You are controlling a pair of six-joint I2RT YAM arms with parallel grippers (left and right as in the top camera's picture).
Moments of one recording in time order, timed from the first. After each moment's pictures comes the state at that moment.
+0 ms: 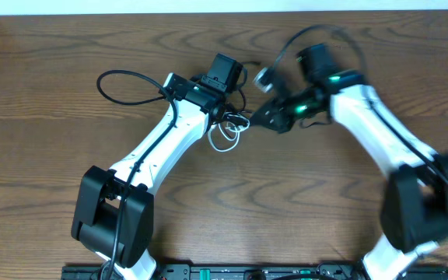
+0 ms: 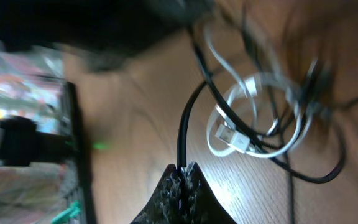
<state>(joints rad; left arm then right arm) -0.48 1.80 1.39 -0.76 -0.40 -1.53 0.30 1.82 1.40 -0.76 -0.94 -0.33</state>
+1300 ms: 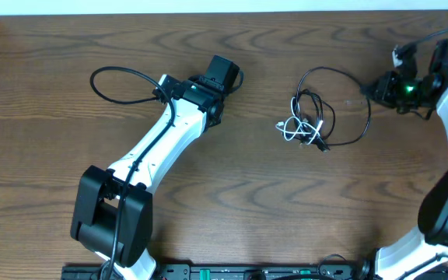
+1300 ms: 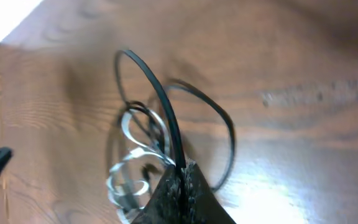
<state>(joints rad) -0.47 1.80 1.39 -0.84 -0.46 -1.48 -0.28 1.84 1.40 -0.78 -0.67 0.07</state>
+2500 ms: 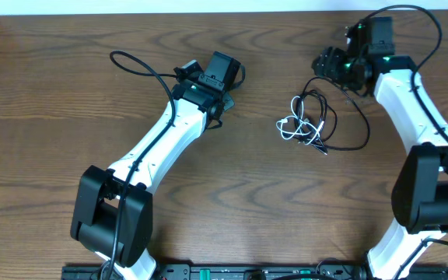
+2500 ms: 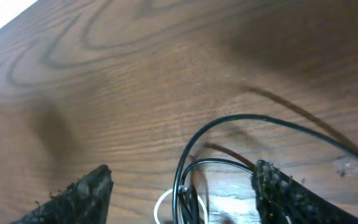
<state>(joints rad) -0.47 1.80 1.39 -0.73 -0.27 -0.97 0.06 1.94 1.50 -0.53 -0.25 0.48</state>
